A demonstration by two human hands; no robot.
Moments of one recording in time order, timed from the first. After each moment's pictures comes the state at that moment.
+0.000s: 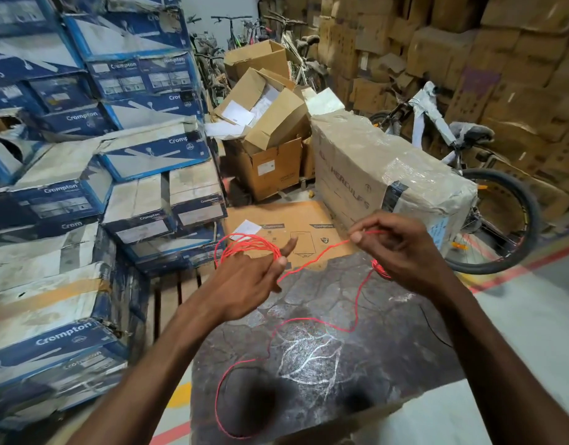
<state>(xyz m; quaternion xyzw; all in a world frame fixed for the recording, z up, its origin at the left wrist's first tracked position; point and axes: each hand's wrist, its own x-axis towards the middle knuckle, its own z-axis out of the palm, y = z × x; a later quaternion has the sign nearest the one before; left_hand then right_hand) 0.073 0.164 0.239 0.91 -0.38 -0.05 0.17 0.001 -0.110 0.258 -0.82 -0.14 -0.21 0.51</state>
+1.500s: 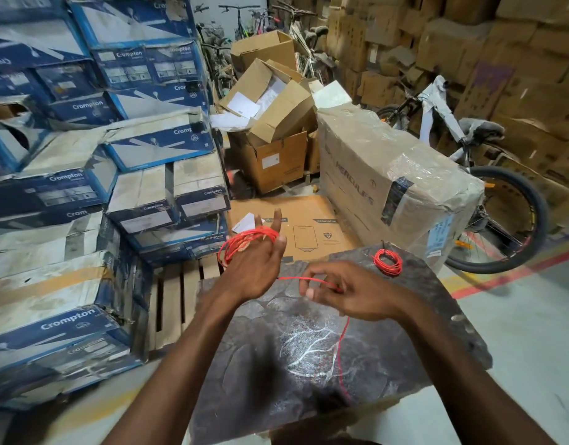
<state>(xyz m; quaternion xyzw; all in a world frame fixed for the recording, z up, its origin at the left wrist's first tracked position) 0.089 0.140 0.204 0.93 -0.24 -0.09 0.27 -0.001 -0.071 0.226 -0.86 -0.18 0.15 0.46</state>
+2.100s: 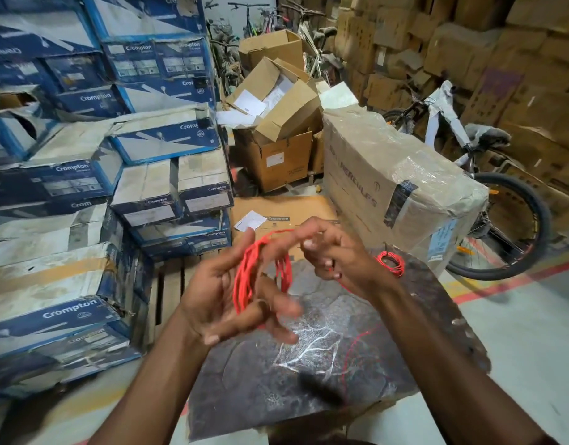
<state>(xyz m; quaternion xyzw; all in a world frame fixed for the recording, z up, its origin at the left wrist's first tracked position) 0.022 0.175 0.273 0.16 -0.32 -0.58 0.73 0.039 -0.047 0.219 -0.59 -0.15 0.12 0.78</state>
